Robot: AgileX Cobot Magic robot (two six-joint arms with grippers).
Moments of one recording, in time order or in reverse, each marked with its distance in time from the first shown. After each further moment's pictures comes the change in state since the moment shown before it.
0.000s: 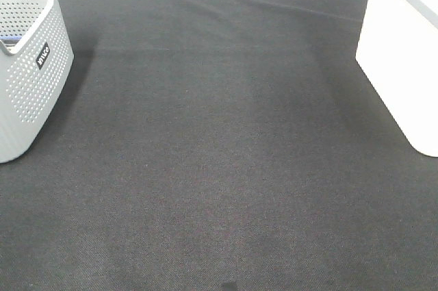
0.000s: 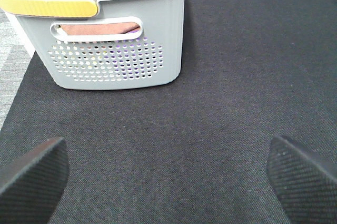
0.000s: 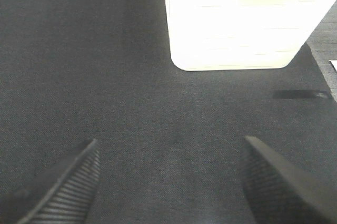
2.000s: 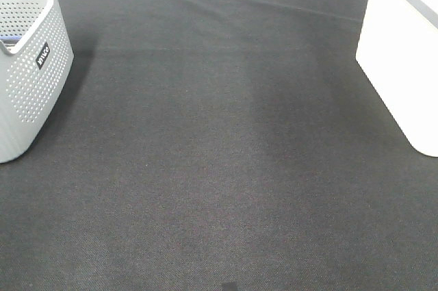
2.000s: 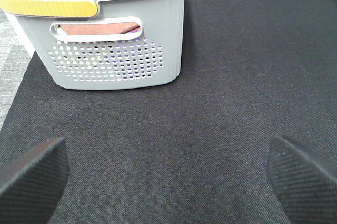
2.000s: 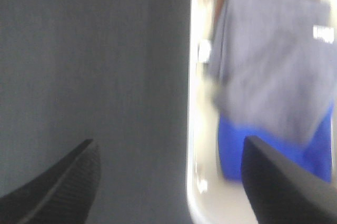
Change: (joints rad) left arm 0.000 0.000 0.000 0.000 0.000 0.000; right arm 0.000 1.590 -1.246 0.118 0.153 -0.076
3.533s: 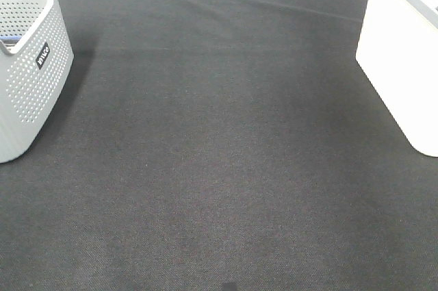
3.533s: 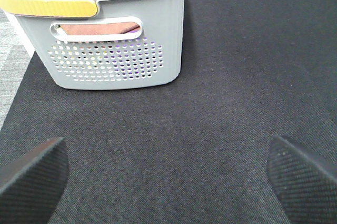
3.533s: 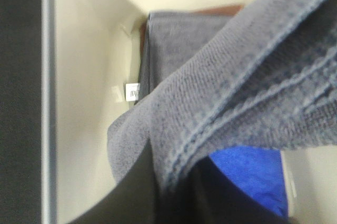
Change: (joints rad) left arm 0.000 0.000 0.000 0.000 0.000 0.000; right arm -0.237 0.400 -0.390 0.082 0.003 -0.081
